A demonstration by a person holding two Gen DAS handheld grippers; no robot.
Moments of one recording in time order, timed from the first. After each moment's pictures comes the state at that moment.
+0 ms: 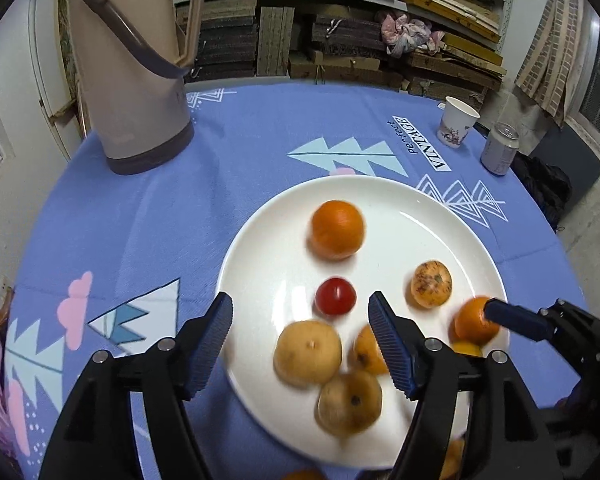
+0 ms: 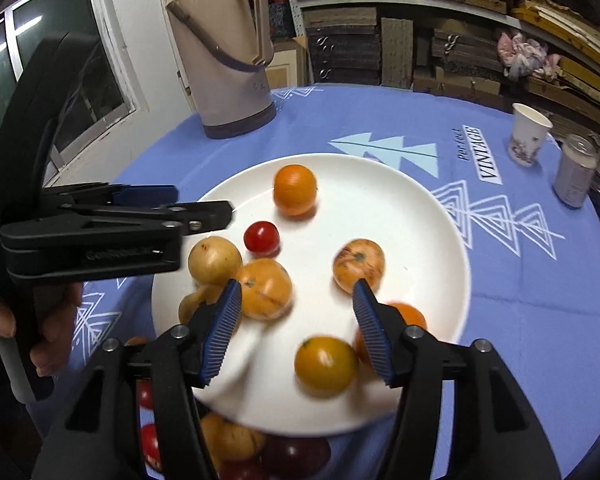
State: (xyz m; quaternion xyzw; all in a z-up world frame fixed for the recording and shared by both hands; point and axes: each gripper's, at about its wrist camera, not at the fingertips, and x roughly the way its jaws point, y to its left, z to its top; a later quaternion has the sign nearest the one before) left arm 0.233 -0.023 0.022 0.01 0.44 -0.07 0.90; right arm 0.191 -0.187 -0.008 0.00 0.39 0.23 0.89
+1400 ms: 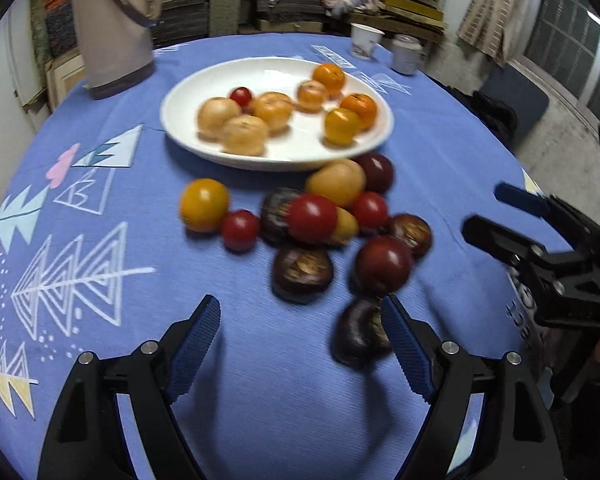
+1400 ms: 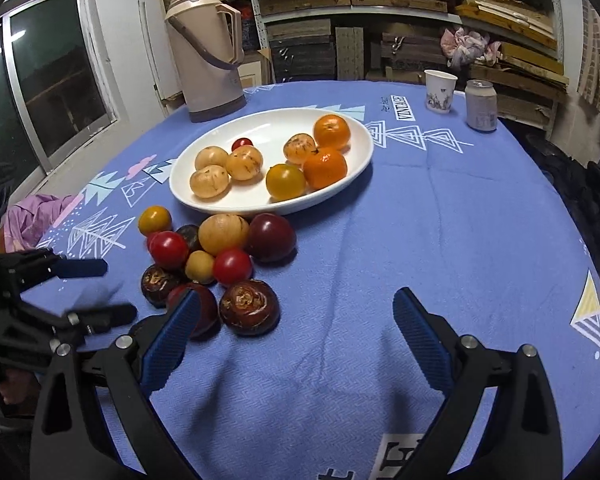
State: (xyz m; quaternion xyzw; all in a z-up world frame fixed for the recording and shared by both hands) left arm 0.039 -0.055 -0.028 0.03 0.48 -0.15 0.86; right arm 0.027 -0.251 -0.031 0.02 0.37 0.17 0.91
